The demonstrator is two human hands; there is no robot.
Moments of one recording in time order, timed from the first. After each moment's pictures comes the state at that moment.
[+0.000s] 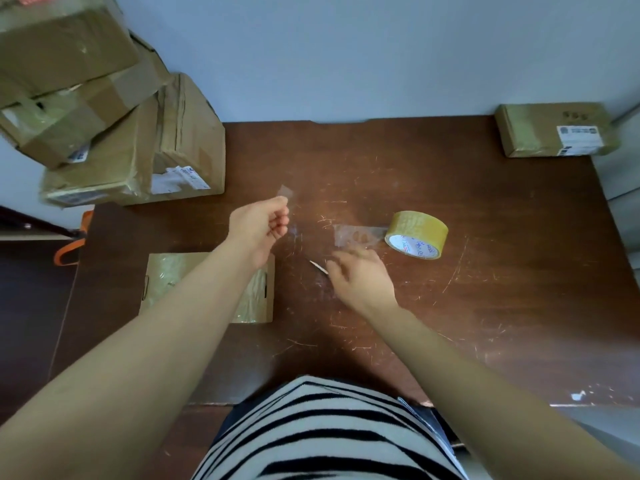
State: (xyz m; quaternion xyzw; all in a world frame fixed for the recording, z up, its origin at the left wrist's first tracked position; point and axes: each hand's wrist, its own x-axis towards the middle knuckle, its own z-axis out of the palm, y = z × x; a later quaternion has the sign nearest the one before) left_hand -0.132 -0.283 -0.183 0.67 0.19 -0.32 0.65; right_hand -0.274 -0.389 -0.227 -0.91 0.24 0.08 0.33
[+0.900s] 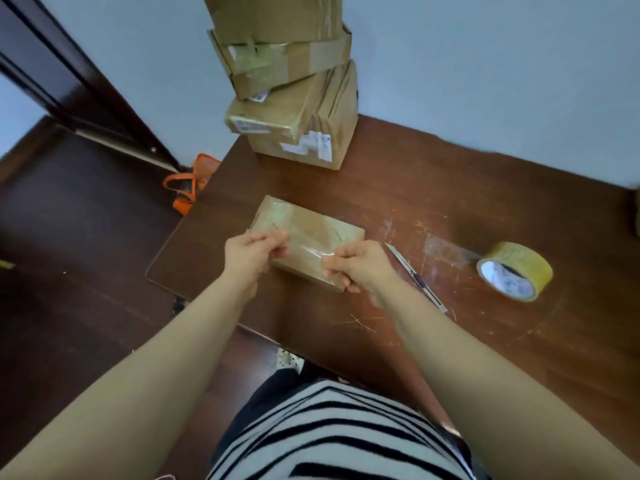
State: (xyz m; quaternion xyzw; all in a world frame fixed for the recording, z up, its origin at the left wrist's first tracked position) left_hand -0.200 -0.115 -0.193 0.71 0.26 -0.12 0.64; right_hand -0.232 -0.287 -0.197 -0.66 0.22 0.23 0.68
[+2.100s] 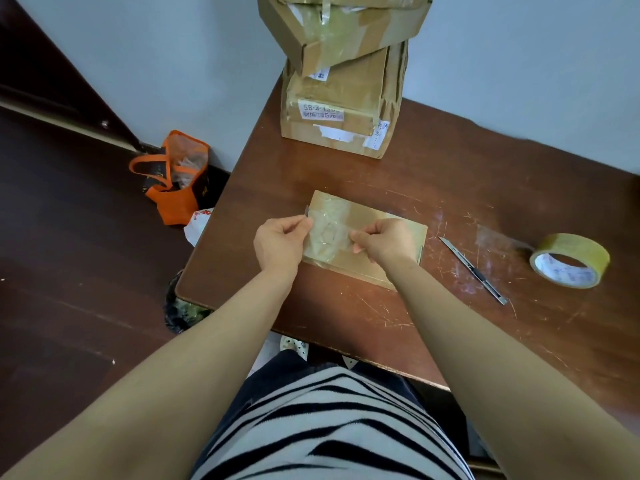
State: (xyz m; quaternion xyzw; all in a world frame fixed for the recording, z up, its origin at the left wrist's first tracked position) left_hand -0.139 -0.041 -0.251 0.77 0.21 -0.09 0.59; right_hand -0.165 -0.197 -0.227 -0.82 0.33 0.14 0.45
